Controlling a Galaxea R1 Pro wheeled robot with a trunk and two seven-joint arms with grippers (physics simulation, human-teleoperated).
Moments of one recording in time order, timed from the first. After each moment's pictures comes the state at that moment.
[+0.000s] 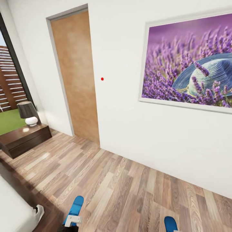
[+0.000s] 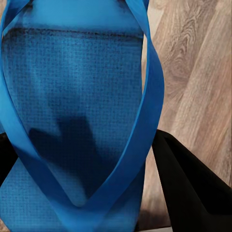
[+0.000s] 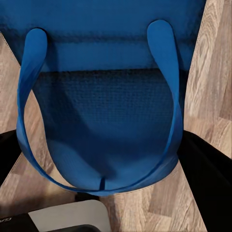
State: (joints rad) left arm -0.45 0.04 -0.30 -0.12 0.20 -0.10 0.00; right arm -0.33 -0.07 0.08 -0.20 -0.19 -0.04 -0.17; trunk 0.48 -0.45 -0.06
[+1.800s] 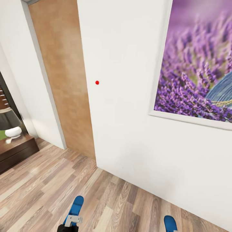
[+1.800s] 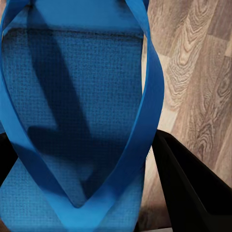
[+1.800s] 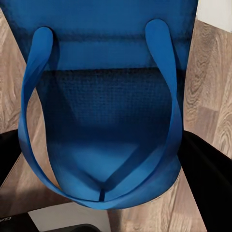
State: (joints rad) left arm -0.45 0.04 -0.29 -0.12 0.20 -0.10 0.00; right arm -0.33 -0.07 0.08 -0.20 -0.19 -0.04 -0.17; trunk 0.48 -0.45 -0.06
